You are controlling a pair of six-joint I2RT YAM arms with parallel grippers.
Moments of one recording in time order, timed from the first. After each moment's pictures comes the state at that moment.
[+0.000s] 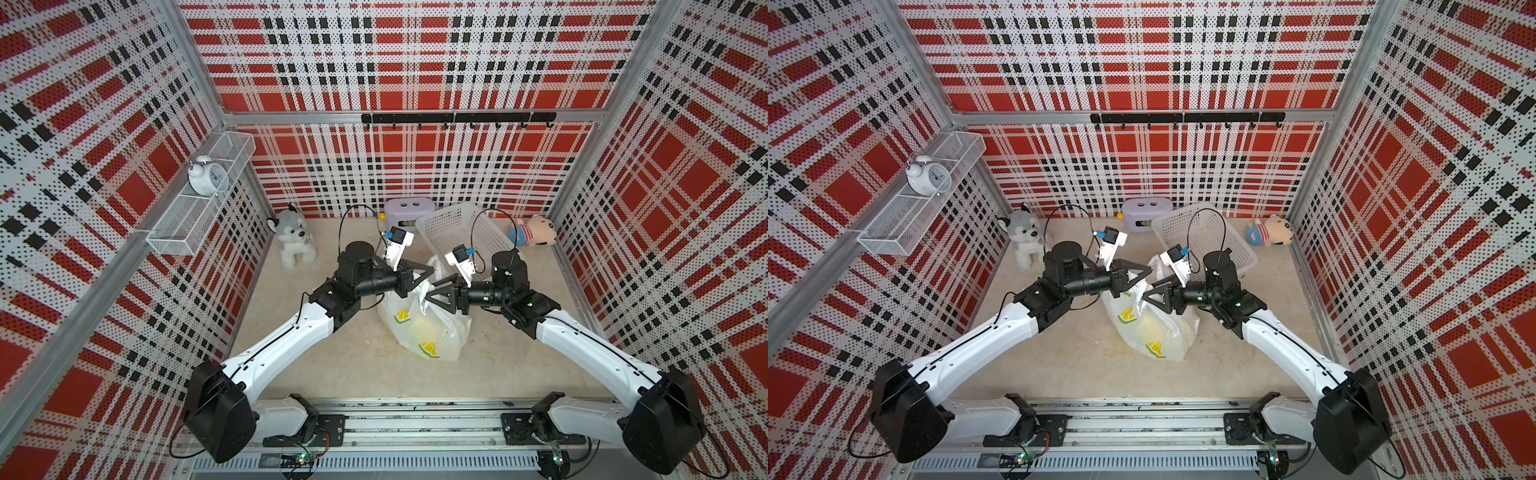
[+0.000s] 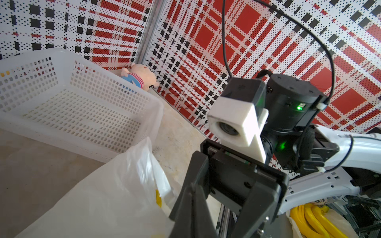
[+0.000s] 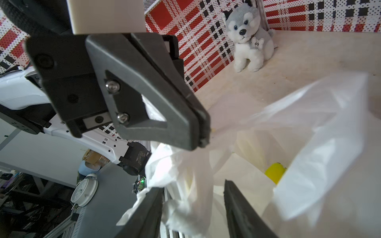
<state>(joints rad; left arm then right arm) -0.61 1.30 1.03 0.08 0.61 -0.44 0.53 1.22 0.89 0.00 -0.83 0.29</state>
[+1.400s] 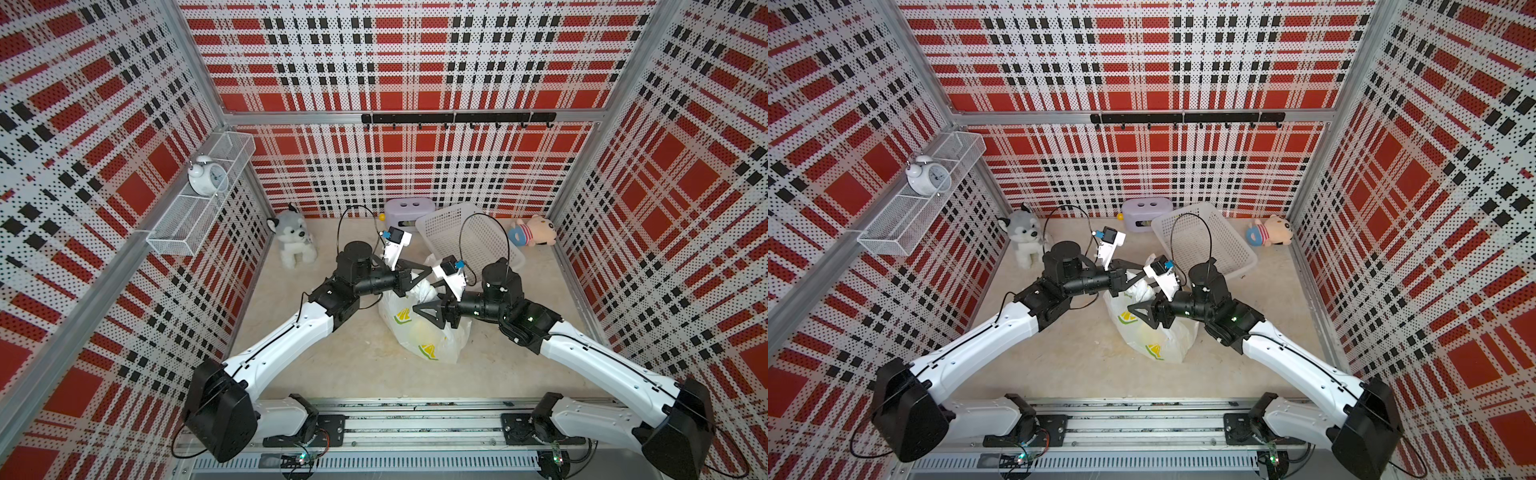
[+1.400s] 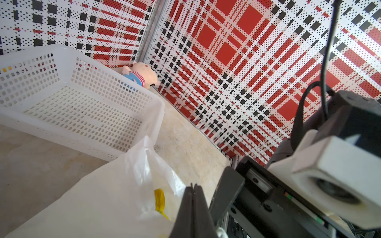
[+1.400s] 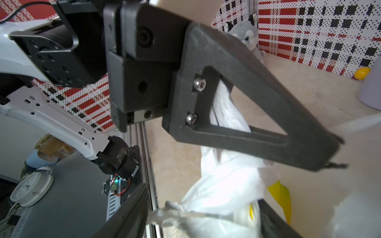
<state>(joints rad) -0.59 1.30 1.02 0.09 0.62 -0.46 0.73 1.13 0.90 -0.07 -0.53 0.14</state>
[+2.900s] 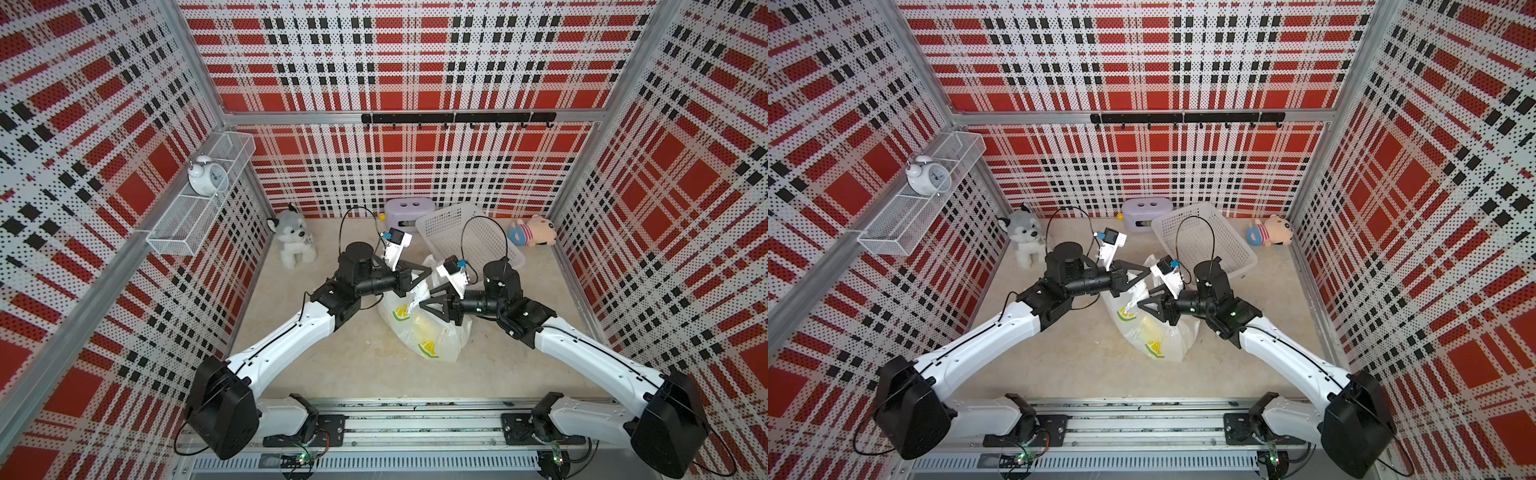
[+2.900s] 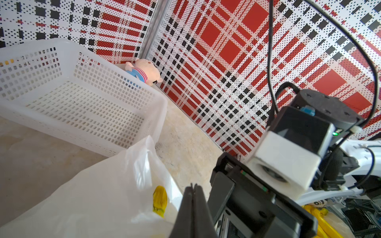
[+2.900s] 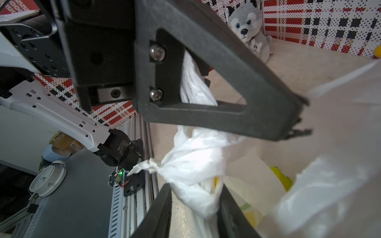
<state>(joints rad) -0.59 1.31 1.01 0.10 0.62 -0.46 0.64 1.19 0.86 -0.01 -0.67 0.15</state>
